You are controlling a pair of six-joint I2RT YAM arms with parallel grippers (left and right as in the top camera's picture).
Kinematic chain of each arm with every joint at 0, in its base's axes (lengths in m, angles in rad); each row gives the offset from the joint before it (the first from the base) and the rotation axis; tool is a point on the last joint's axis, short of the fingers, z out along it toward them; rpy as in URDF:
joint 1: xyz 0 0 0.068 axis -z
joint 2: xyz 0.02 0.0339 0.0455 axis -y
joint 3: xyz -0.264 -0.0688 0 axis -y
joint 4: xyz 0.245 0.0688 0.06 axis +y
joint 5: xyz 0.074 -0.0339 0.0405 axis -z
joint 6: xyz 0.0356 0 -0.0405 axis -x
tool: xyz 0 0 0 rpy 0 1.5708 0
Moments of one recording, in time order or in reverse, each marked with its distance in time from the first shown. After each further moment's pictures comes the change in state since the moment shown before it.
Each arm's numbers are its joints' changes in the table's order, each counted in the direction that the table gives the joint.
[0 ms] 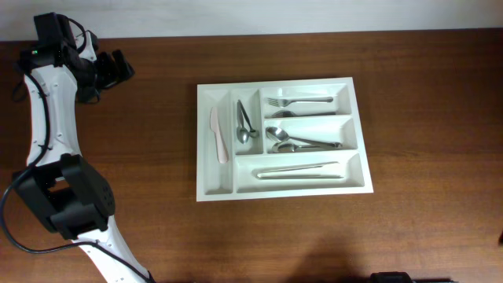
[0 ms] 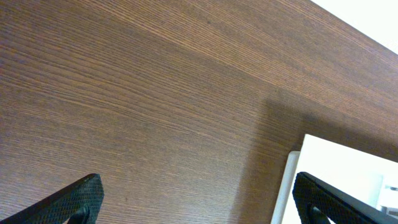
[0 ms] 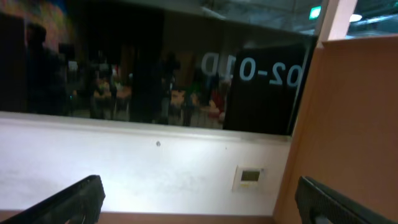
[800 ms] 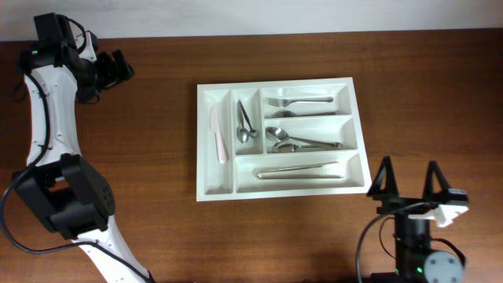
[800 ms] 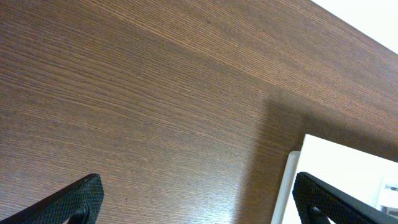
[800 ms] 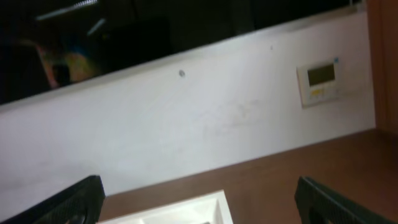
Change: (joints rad) left arm 0.000 0.000 0.000 0.000 0.000 0.000; right arm 0.000 0.696 -1.760 -1.061 -0.018 -0.418
